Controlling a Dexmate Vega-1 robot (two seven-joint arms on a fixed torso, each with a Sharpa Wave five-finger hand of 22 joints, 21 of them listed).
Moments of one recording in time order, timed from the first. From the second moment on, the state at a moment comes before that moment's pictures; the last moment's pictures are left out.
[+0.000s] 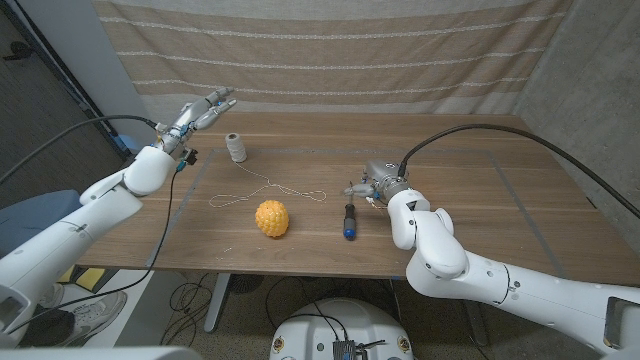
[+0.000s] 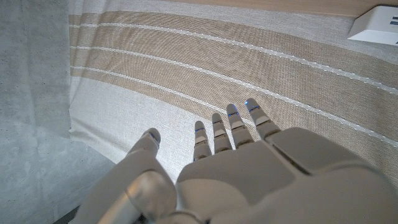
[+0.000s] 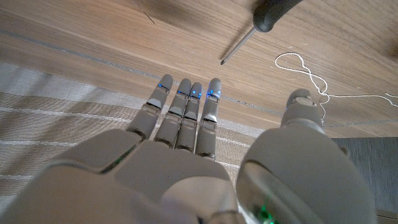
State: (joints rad) left arm 0.83 0.92 0.31 -1.42 0.03 -0.41 0.22; left_hand 0.17 0.13 0.48 0.05 0.18 0.11 -0.07 0.19 0.17 0.12 0.03 0.26 0.20 0.14 0.05 0.24 0.23 0.02 0.15 0.42 0.20; right arm -0.67 -0.75 -1.16 -2.31 -0.89 -1.21 0.27; right_hand 0.56 -0.11 0.12 -0.11 0.32 0.66 0.05 0.36 0.24 0.57 0.06 0.33 0.26 0.53 -0.05 0.31 0.26 0.47 0.03 0.22 0.18
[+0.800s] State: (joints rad) left arm 0.78 0.91 0.33 -1.34 0.03 -0.49 0.19; left_hand 0.15 0.13 0.48 0.06 0.18 0.11 -0.07 0.19 0.17 0.12 0.03 0.26 0.20 0.14 0.05 0.24 0.24 0.01 0.15 0.42 0.20; right arm -0.60 -0.67 -1.30 -2.25 -0.99 -1.34 0.43; right_hand 0.60 -0.12 0.09 -0.12 0.34 0.66 0.03 0.40 0.27 0.57 0.04 0.34 0.29 0.55 -0.05 0.30 0.28 0.46 0.02 0.21 0.18
